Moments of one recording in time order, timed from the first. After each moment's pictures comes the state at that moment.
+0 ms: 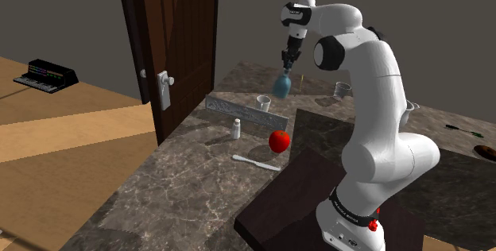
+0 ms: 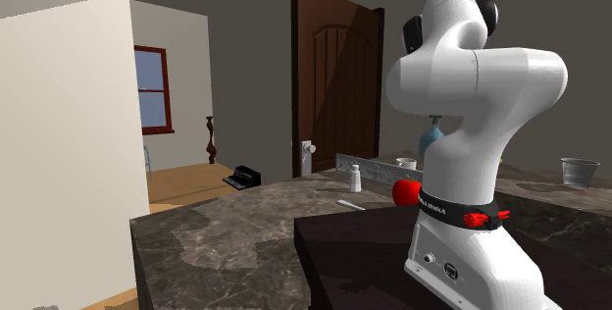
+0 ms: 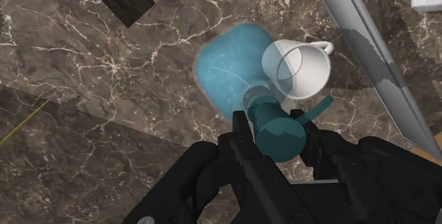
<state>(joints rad) -0.54 0.80 -0.28 -0.95 0.24 1.69 -0.55</state>
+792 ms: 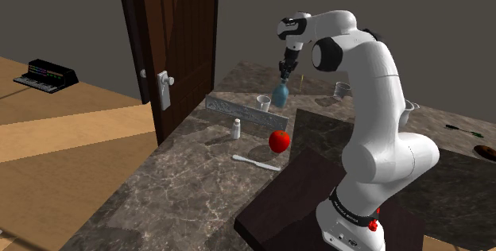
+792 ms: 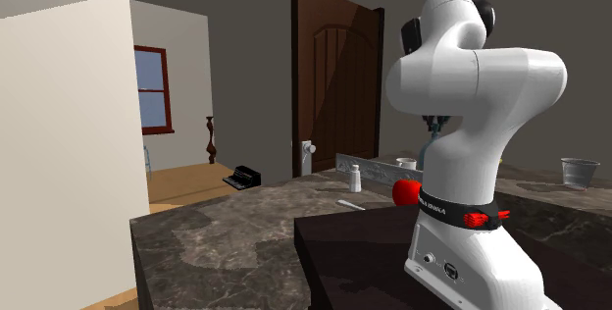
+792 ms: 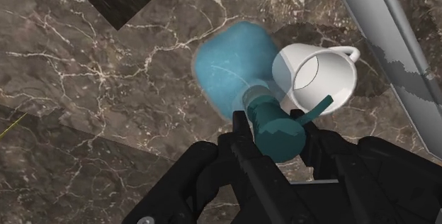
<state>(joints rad) -0.52 0.82 -0.28 -1.09 0.24 1.84 -0.57</state>
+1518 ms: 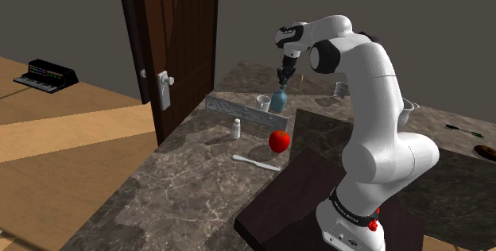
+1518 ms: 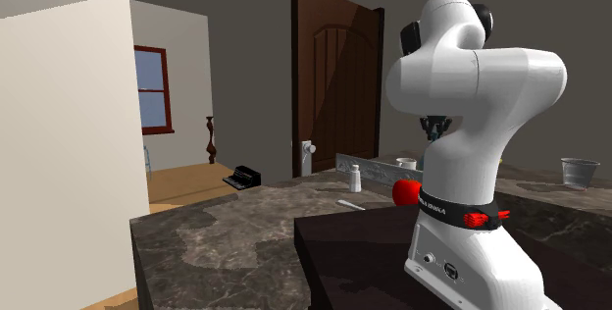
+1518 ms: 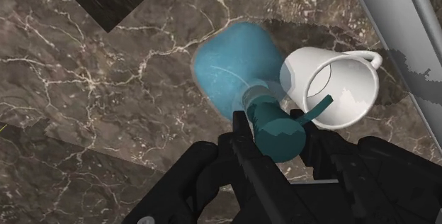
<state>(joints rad) -0.52 0.85 -0.27 -1.14 0.25 1.92 -0.58</state>
